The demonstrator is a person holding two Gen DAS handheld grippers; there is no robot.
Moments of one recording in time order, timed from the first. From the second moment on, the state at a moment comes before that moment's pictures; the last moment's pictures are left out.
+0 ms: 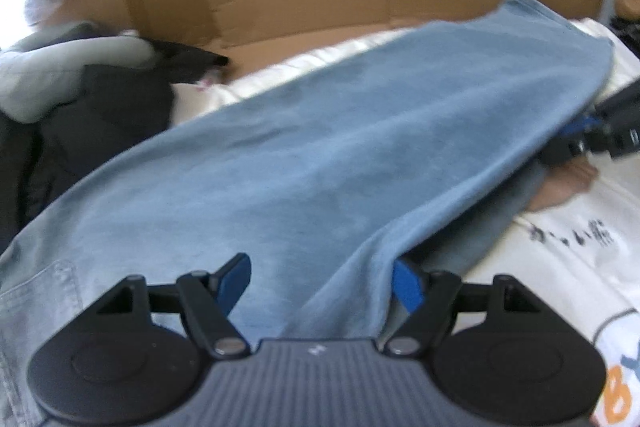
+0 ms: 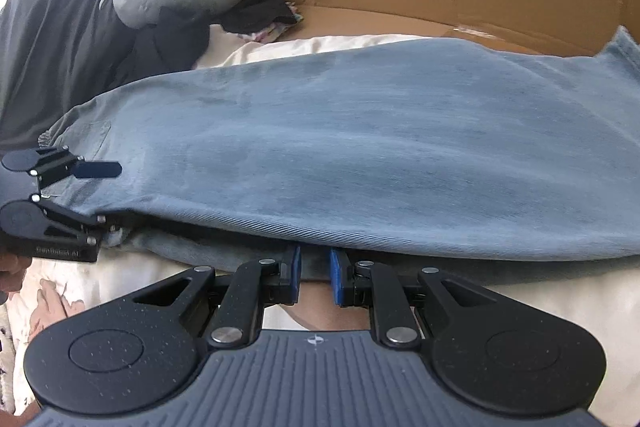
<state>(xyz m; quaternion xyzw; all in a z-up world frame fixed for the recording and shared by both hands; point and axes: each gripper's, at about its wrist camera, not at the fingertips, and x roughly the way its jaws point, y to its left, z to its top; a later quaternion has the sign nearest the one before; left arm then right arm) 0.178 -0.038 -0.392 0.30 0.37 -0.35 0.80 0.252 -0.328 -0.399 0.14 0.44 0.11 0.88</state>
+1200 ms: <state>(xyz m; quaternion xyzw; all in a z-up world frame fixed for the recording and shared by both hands) 0.153 0.079 -0.407 0.25 0.40 -0.20 0.86 0.317 -0.151 -0.387 0.08 0.44 0.29 0.84</state>
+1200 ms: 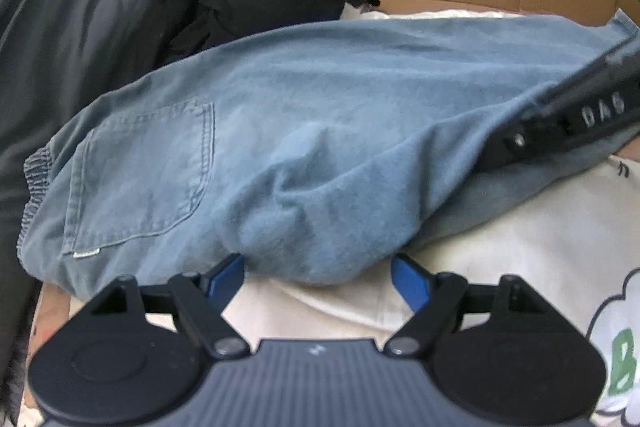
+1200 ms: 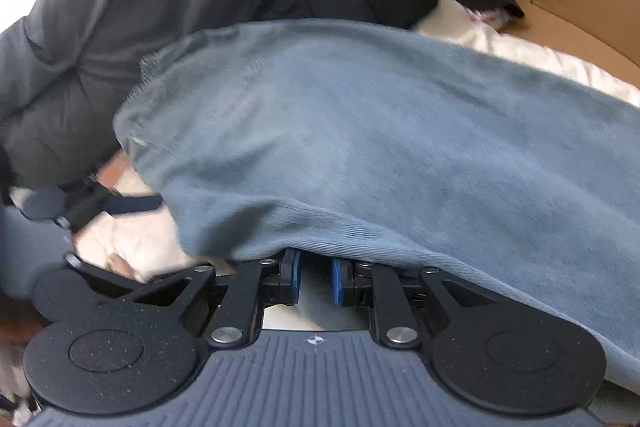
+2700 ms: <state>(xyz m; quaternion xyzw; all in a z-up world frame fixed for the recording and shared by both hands) 0.187 0.121 -0.418 -0.07 0.48 -0.13 0.86 0.313 -0.110 -0.414 0.08 0.46 0.28 0.84</state>
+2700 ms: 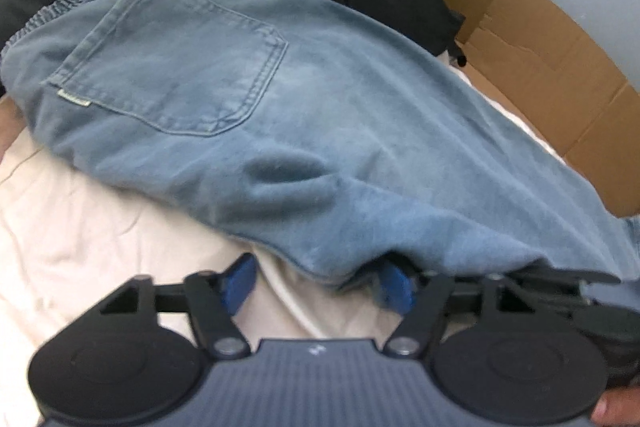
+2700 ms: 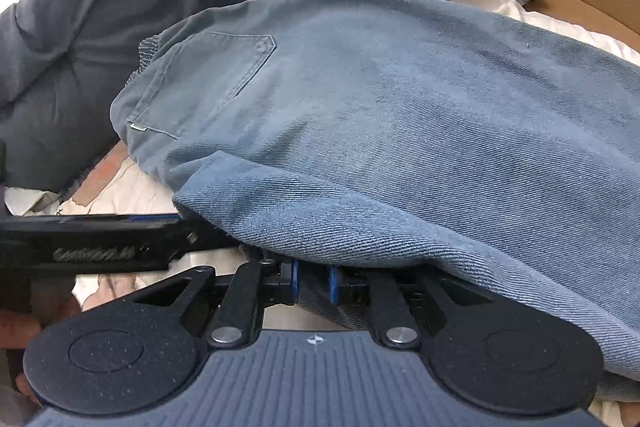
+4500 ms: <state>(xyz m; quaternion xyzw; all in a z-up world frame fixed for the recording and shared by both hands) 0.195 0.133 -0.407 0.03 0.52 -0.18 0.83 0.180 -0.516 -0.407 0.39 0.34 -0.15 0.84</state>
